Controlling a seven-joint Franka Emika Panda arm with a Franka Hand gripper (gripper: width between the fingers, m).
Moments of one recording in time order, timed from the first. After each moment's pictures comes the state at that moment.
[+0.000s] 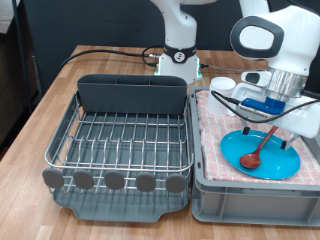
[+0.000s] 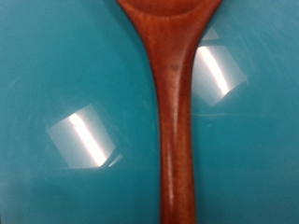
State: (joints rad) arm 0.08 0.34 0.27 -2.26 -0.94 2.68 2.52
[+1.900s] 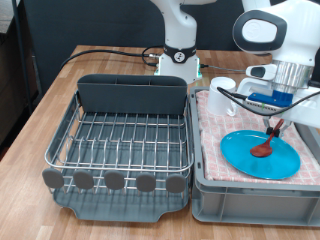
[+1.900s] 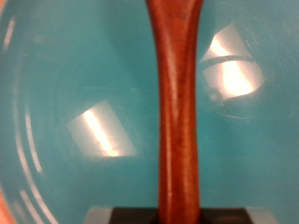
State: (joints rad) arm 0.06 0.27 0.31 -2.27 -0.84 2.70 2.42
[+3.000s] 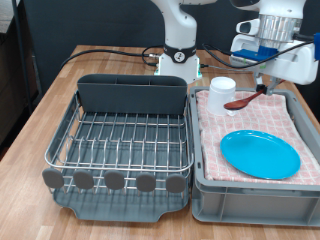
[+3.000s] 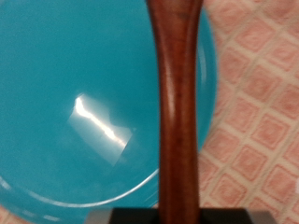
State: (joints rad) arm 0.01 -0.05 0.35 -2.45 -0.32 2.56 2.39
